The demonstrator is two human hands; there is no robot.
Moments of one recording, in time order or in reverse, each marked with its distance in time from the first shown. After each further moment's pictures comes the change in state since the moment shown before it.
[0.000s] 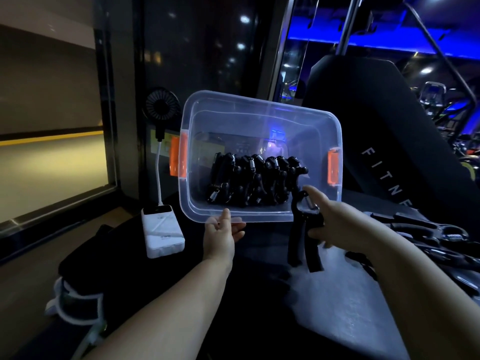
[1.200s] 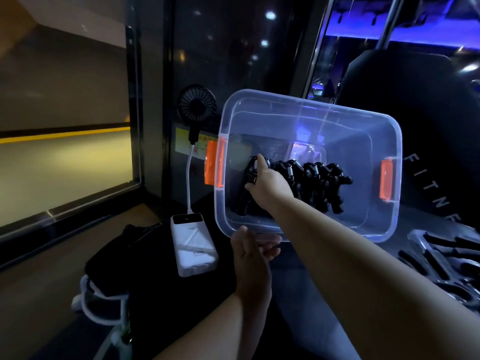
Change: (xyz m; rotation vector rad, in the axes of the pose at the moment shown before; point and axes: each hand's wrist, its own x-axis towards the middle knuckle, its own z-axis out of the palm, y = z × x) left_hand -0.002 0.001 -0.002 -0.191 0.072 0.084; right_hand 0.176 -0.148 0.086 0.039 0.258 -0.131
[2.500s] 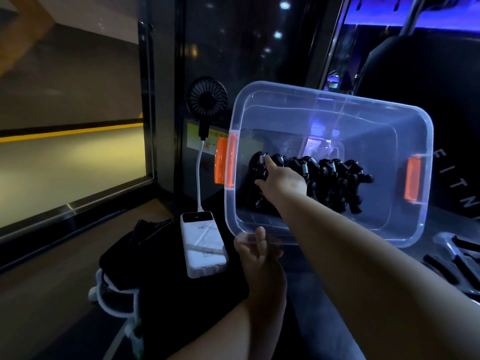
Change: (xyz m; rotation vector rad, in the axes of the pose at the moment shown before) left_hand 0.001 -0.004 -0.001 0.069 0.157 0.156; right_hand 0.023 0.006 0.012 -0.290 -0.025 0.067
